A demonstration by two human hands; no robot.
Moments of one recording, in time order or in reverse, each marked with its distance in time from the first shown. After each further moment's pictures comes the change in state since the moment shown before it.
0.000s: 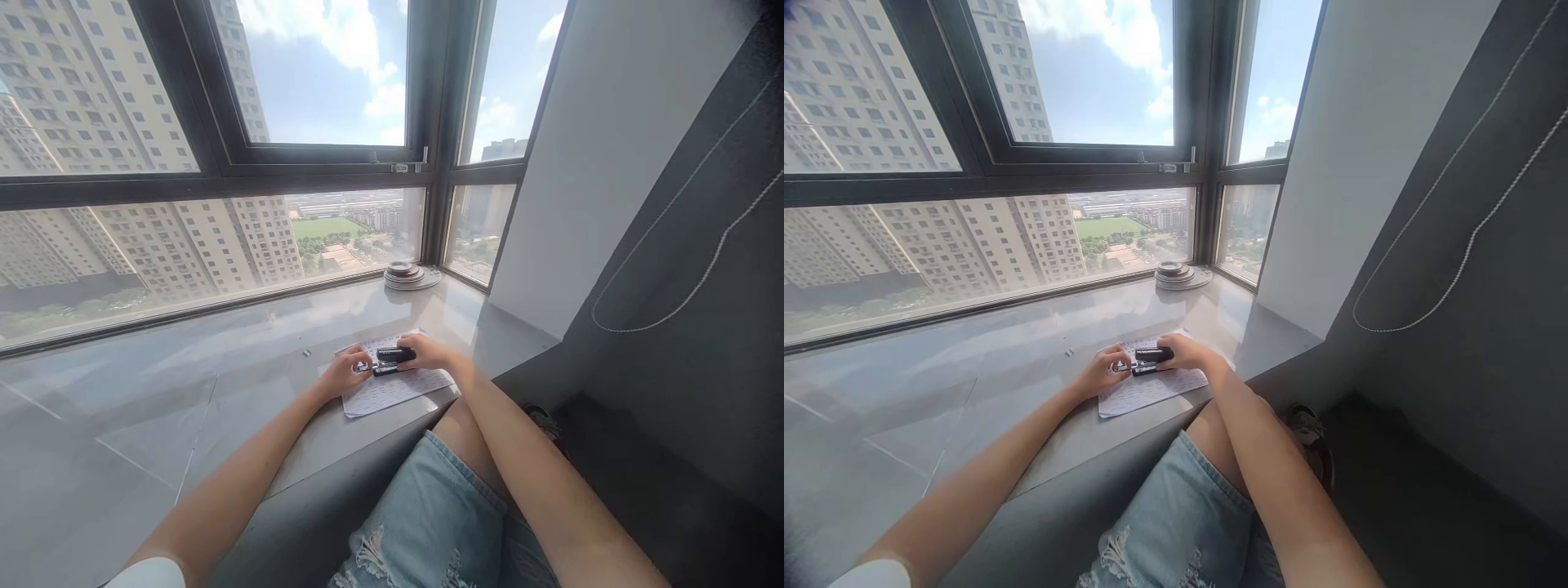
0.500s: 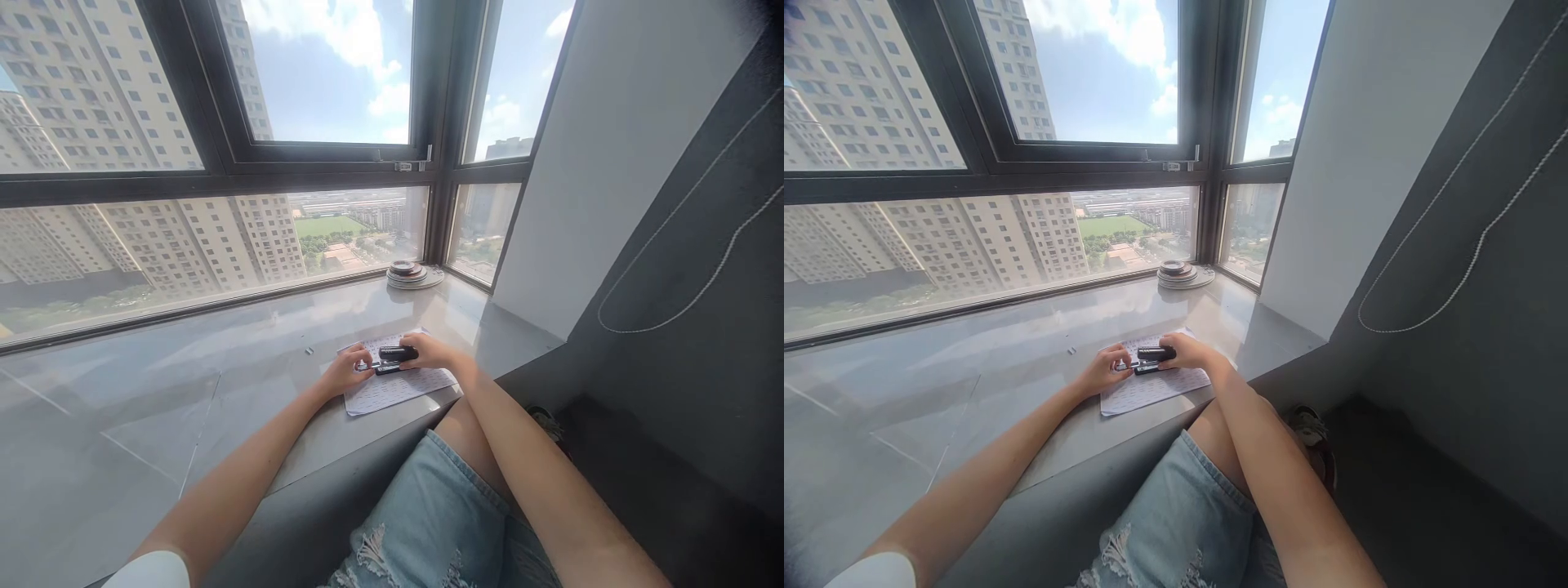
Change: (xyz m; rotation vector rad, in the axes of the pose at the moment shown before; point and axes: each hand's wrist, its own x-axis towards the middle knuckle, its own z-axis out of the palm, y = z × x) left_hand 0.000 0.003 0.000 -0.005 0.009 -0.047; right_hand 0.001 0.001 0.000 0.001 0.001 0.004
